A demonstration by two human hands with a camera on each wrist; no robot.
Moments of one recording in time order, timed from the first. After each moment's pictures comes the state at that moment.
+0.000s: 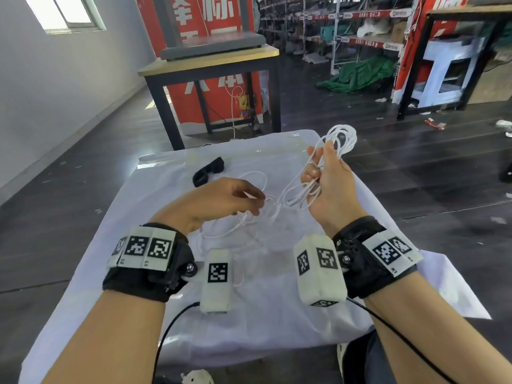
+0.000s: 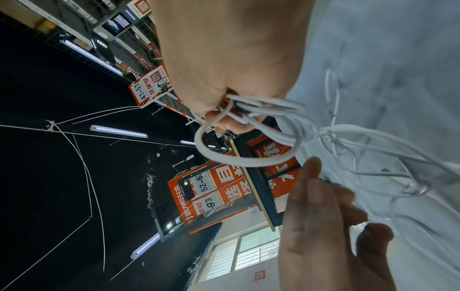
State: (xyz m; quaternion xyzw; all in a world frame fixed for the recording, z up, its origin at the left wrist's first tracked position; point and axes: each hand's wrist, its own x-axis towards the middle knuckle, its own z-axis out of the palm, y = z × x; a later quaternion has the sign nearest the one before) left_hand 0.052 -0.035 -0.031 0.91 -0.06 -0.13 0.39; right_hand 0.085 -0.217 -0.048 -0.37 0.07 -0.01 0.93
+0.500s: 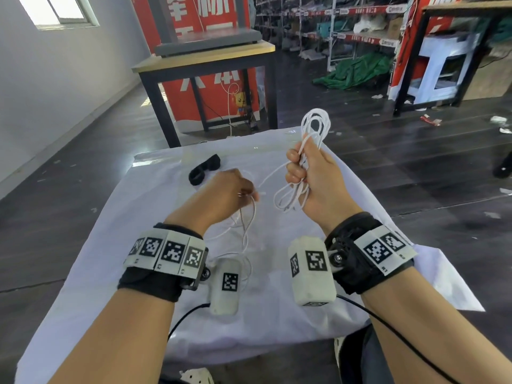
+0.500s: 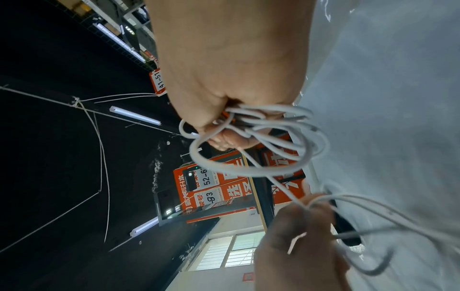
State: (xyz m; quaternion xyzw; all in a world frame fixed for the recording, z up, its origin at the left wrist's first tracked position) left_hand 0.066 -0.042 -0.047 0.99 -0.12 0.05 0.11; right_hand 0.082 -0.212 -0.045 -0.44 -0.04 0.04 0.90
